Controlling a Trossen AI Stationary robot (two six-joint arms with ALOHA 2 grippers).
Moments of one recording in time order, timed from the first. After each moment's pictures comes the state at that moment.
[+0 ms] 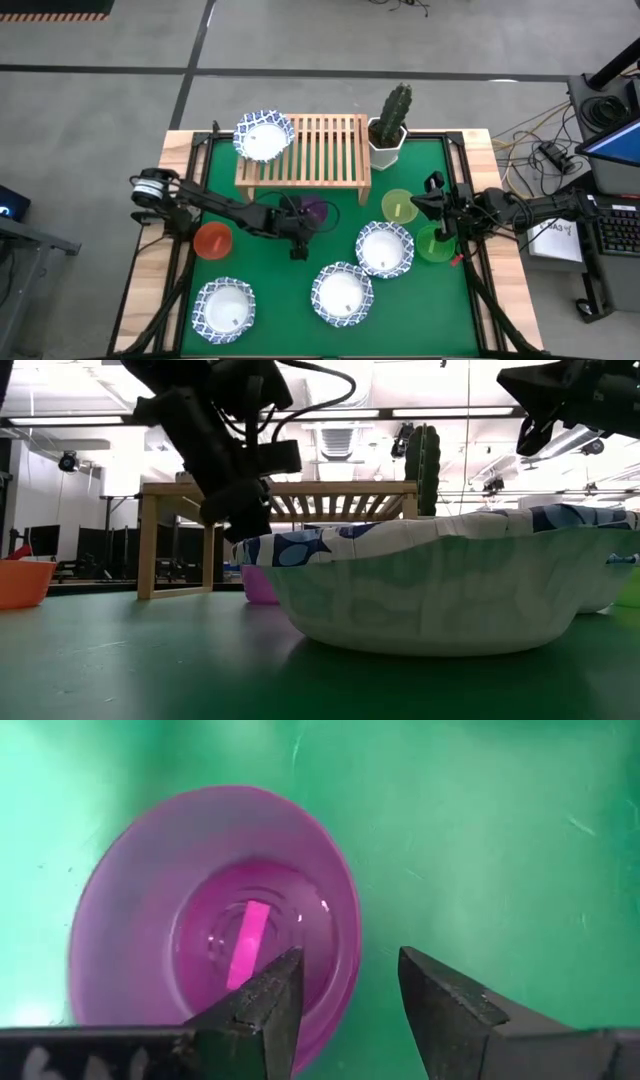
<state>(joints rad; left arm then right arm) -0.13 1.73 0.98 -0.28 -0.34 -0.16 0.06 0.34 0.03 0.66 0.11 0.16</state>
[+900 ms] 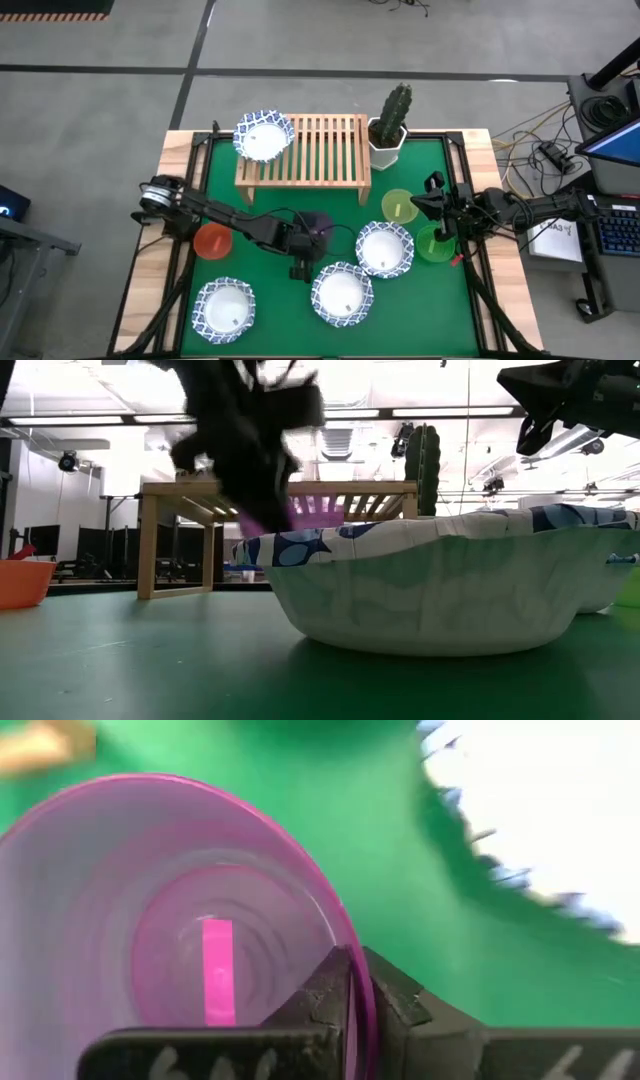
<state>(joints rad) -0.25 1.81 1.26 -0.55 -0.24 -0.02 0.06 0.34 0.03 0.66 0.11 0.15</state>
